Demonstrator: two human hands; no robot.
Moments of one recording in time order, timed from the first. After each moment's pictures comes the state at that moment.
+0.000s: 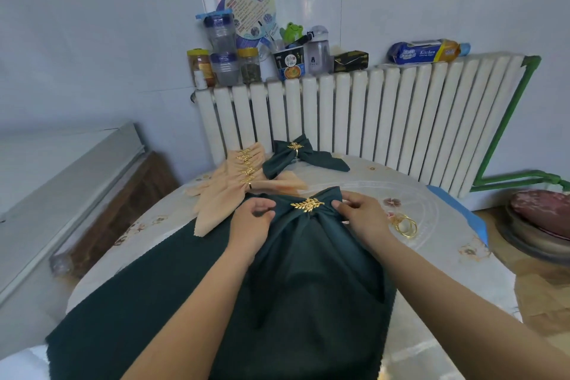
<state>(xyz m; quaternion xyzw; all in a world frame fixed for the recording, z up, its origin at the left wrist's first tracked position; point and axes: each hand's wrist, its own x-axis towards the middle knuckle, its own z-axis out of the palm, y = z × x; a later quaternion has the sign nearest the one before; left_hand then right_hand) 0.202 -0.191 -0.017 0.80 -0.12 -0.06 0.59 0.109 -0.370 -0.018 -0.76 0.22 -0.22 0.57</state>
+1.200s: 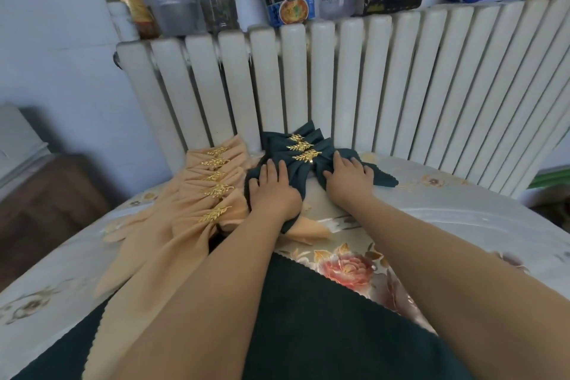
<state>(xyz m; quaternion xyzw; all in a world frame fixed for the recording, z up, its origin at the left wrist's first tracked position) 0.478 -0.371 -0.104 0.96 -0.26 -0.07 0.07 0.424 -0.506 -0.117 -0.94 0.29 -0.10 0.14</state>
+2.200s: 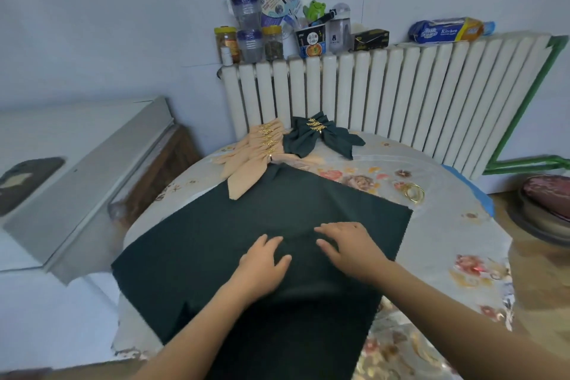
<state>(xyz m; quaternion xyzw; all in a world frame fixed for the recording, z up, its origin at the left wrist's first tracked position) 0.109 -0.096 -0.059 0.93 -0.24 -0.17 0.22 0.045 -0.287 -0.061 -0.99 0.03 -0.05 0.15</state>
